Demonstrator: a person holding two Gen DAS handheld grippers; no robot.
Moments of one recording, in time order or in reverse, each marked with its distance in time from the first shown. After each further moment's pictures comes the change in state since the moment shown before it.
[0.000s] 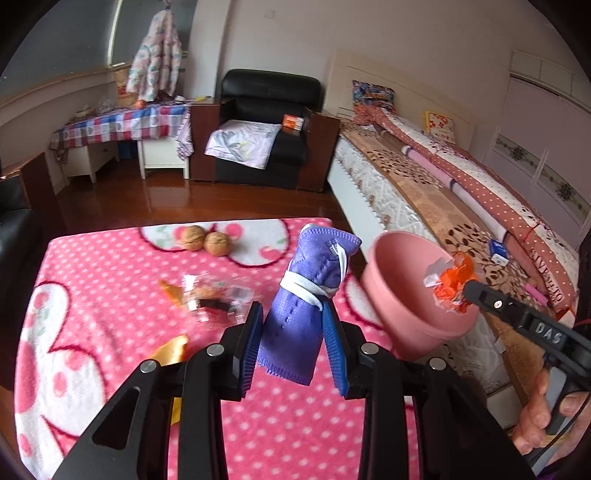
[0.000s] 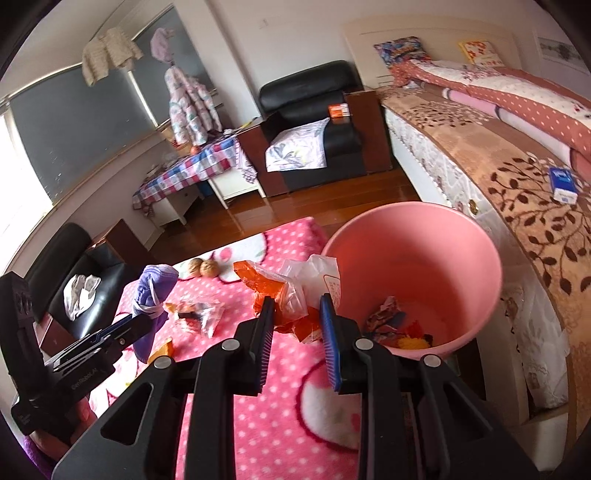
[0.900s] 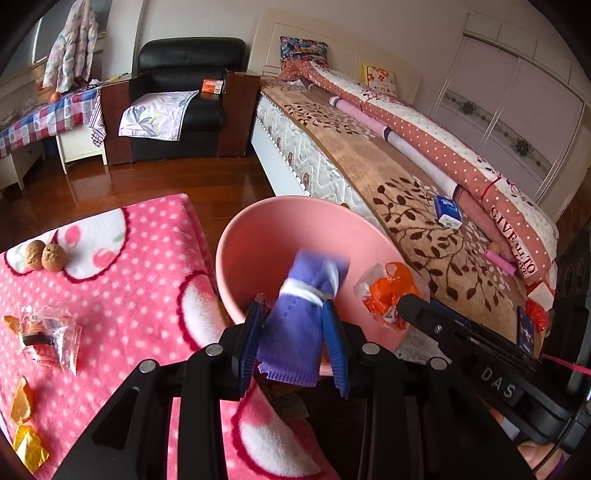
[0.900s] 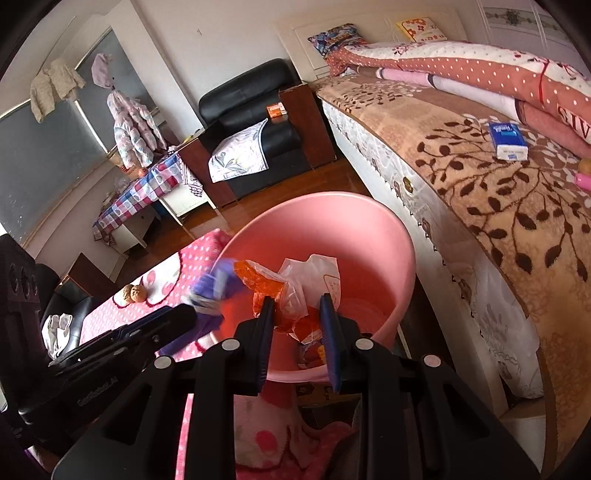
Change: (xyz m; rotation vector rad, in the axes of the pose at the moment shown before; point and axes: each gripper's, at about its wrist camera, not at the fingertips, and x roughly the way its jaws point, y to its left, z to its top) left arm 0.116 -0.138 0.017 0.120 0.155 -0.202; right arm 0.014 -0.101 0.001 0.154 -0.003 -0.121
